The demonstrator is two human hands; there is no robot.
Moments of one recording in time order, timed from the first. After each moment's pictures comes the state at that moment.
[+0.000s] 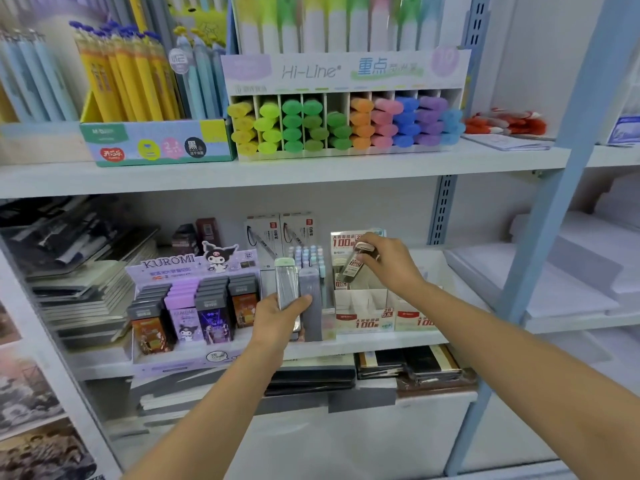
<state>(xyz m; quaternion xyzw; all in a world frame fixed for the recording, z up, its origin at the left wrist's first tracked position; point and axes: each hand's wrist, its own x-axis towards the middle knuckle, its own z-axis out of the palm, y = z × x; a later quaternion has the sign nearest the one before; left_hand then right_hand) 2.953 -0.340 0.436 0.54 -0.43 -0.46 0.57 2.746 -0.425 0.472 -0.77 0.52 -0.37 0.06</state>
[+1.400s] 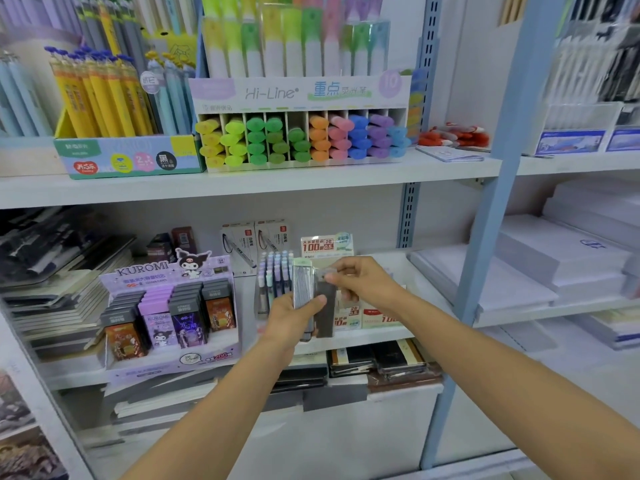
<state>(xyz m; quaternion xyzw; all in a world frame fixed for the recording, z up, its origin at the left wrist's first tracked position) 2.893 -0.322 0.450 0.50 -0.48 -0.50 0.52 2.732 -0.358 0.484 -0.68 0.43 -0.40 0.44</state>
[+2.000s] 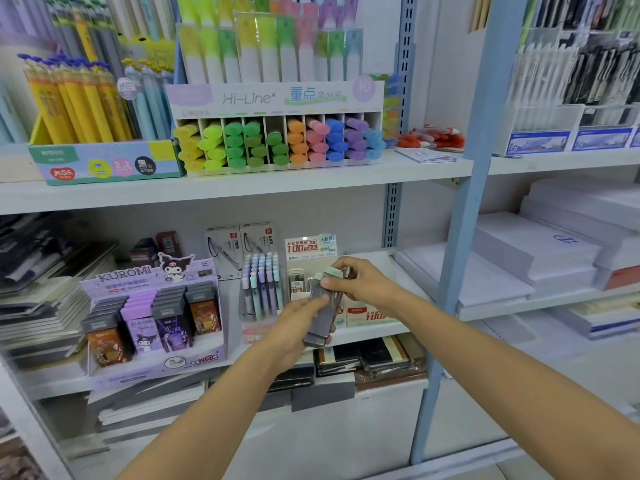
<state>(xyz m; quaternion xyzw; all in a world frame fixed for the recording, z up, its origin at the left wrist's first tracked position) 2.865 -0.309 0.456 0.45 -0.48 -0.62 0.42 2.707 -0.351 0.483 -0.67 0.45 -0.41 0.43</state>
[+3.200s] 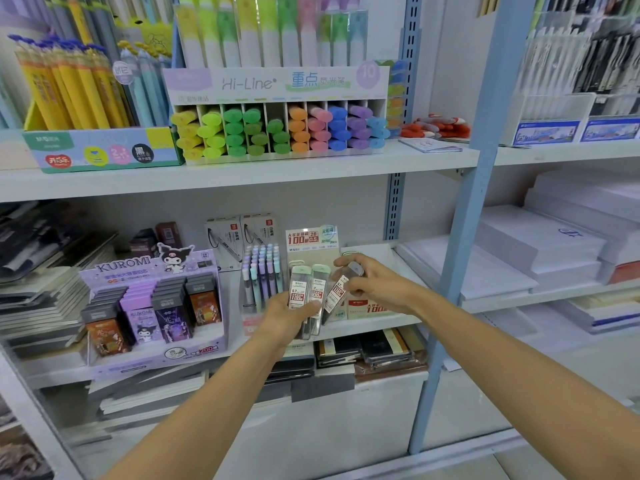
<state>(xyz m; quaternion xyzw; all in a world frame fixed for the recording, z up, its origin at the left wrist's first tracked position) 2.881 -0.321 0.441 0.55 -0.51 -0.48 0.44 2.684 -0.355 0.470 -0.67 0.43 -0.33 0.51</state>
